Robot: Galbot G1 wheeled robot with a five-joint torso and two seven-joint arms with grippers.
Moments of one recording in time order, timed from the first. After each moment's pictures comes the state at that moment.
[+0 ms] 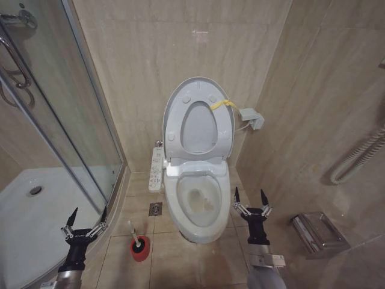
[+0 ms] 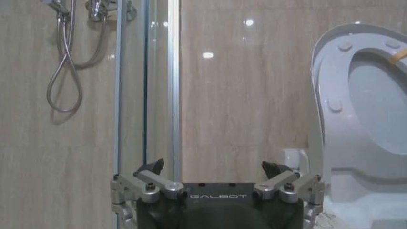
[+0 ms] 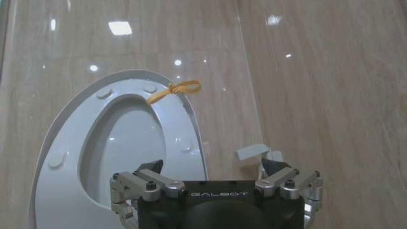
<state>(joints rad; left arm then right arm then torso) 1.58 -1.30 -0.76 -1.78 -0.37 -0.54 0.13 -1.44 1.44 0.48 1.78 0.18 0.64 0.12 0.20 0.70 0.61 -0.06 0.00</state>
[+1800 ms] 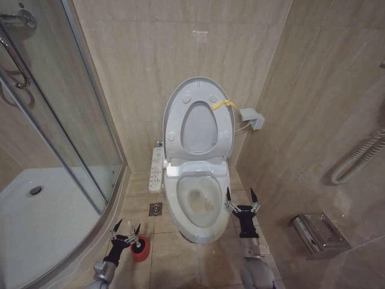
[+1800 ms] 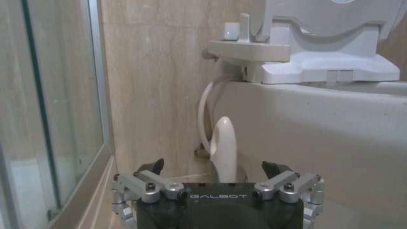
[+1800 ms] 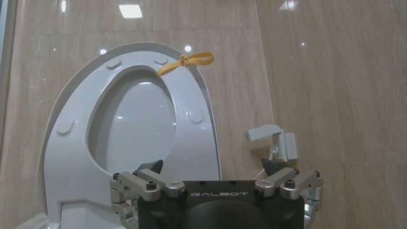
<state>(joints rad) 1.08 -1.34 -0.57 -0.89 -0.25 -0.69 0.43 -1.32 1.42 0.43 1.61 0.15 0.65 0.14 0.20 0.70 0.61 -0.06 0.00</state>
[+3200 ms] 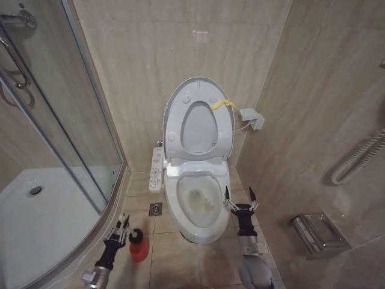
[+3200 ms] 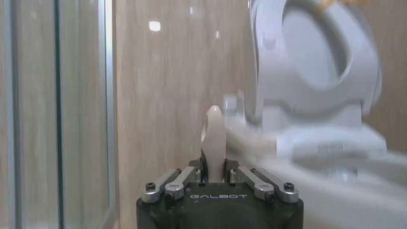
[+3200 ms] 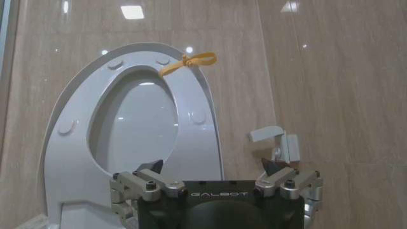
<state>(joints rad) 1.36 -1.32 -0.62 -1.38 -0.33 -0.68 0.36 -1.31 1.43 0.42 1.60 0.14 0.65 0.14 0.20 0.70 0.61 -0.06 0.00</state>
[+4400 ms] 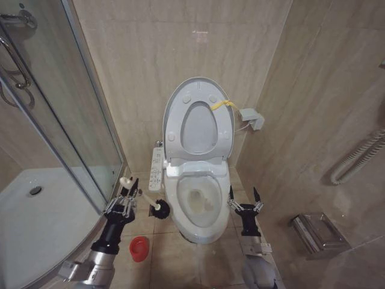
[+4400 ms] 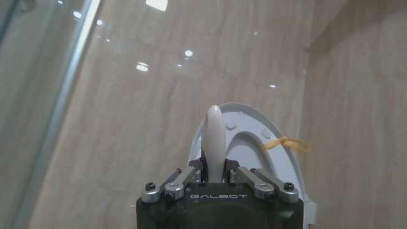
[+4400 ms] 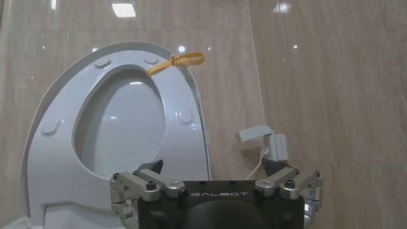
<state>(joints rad) 1.58 -1.12 -0.44 -2.21 -0.51 -0.35 0.03 -1.32 1.43 0.45 1.61 0.16 0.65 0.14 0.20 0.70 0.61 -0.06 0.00</state>
